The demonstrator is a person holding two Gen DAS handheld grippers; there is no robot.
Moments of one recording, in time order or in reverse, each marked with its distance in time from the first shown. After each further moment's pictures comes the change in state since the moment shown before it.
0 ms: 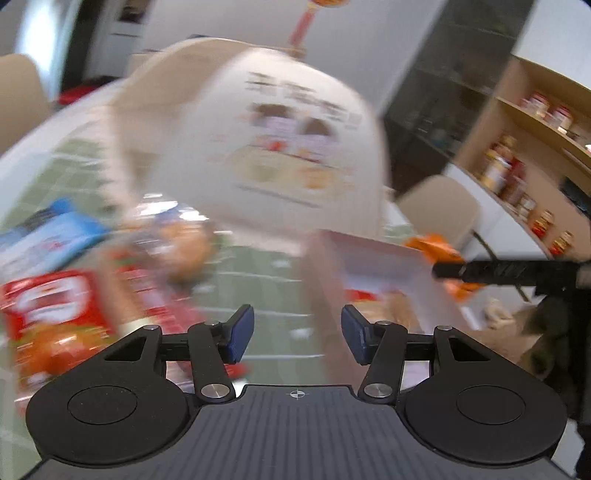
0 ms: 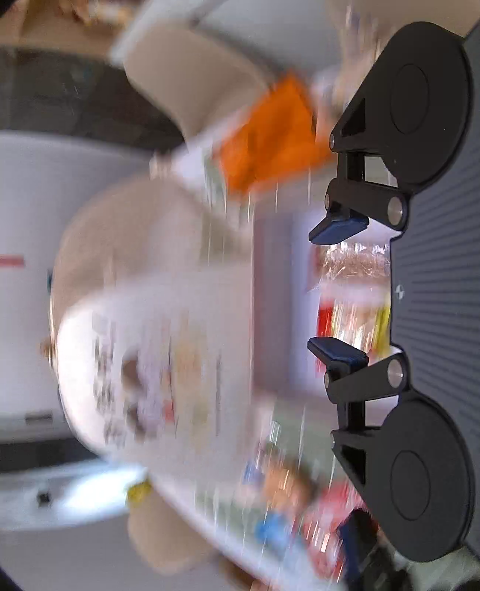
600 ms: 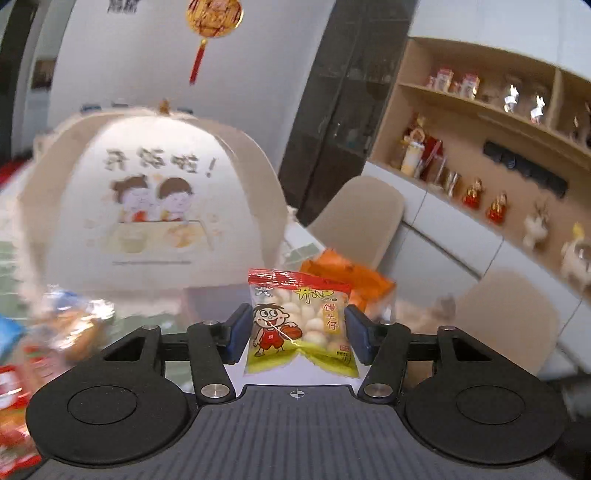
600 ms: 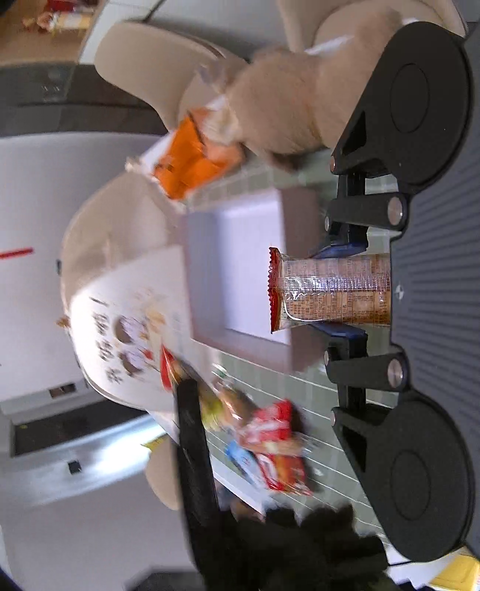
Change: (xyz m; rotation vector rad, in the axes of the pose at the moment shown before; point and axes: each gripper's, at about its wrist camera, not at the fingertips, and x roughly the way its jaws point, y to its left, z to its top) left arm 0.000 -0.126 0.025 0.241 -0.033 -0.215; right arm -0.135 -0.041 -0.123 0.059 -0.060 0.076
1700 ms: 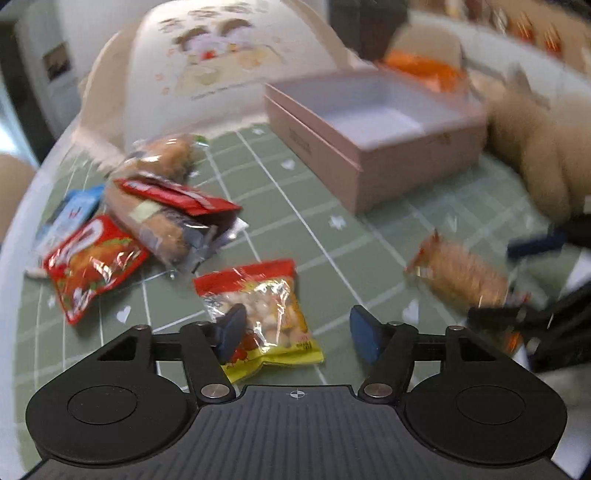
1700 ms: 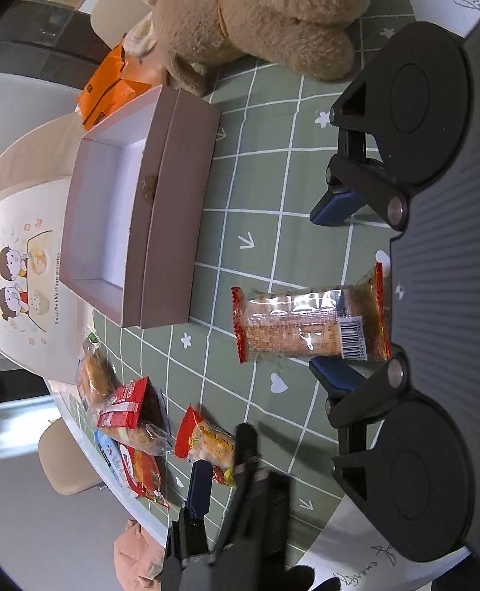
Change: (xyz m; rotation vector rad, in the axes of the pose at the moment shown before) left arm -0.053 0.025 -0.138 0.194 0.346 0.324; right arm 0.078 0.054 -0.095 -0.194 0.212 -0.014
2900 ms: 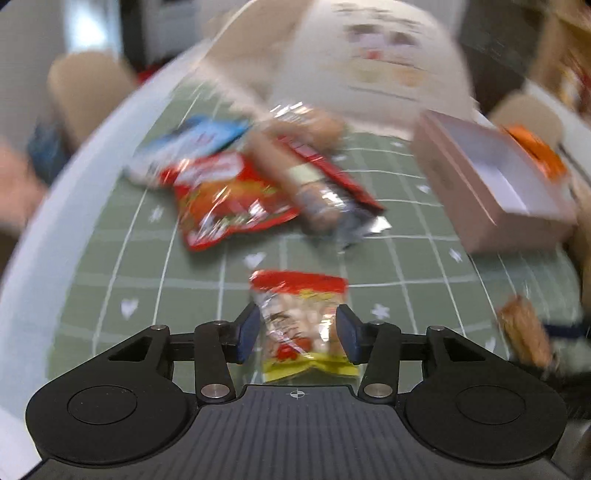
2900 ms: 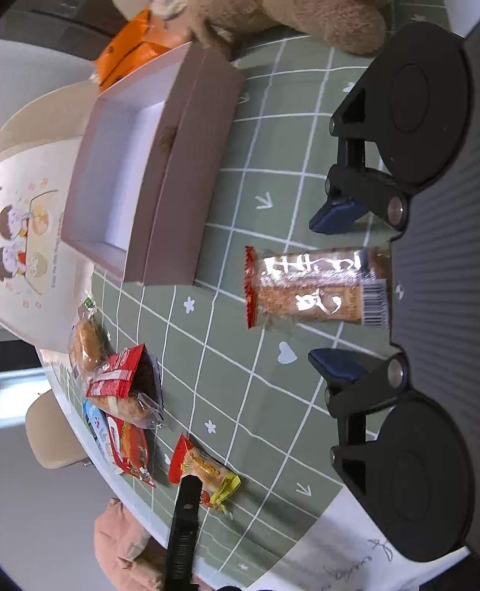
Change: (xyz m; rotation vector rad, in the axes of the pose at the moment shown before) left arm -0.020 0.096 -0.019 -0.412 0.051 0.103; right arm 0.015 0.022 0.008 -0.084 0.005 0.045
